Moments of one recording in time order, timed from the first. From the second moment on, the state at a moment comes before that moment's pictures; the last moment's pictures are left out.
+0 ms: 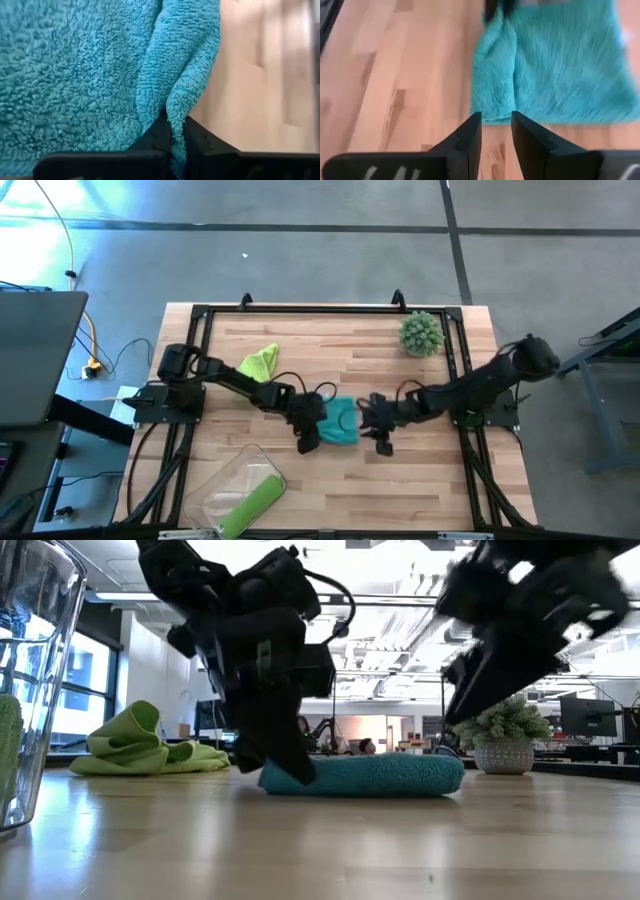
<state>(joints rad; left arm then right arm) 0.00 1.94 0.97 0.03 0.31 -0.48 0.28 1.45 0.66 -0.03 0.02 0.27</state>
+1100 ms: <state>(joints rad) 0.04 1.98 0.97 0.07 0.44 -0.63 0.46 1.81 0.67 0.33 0.40 0.09</state>
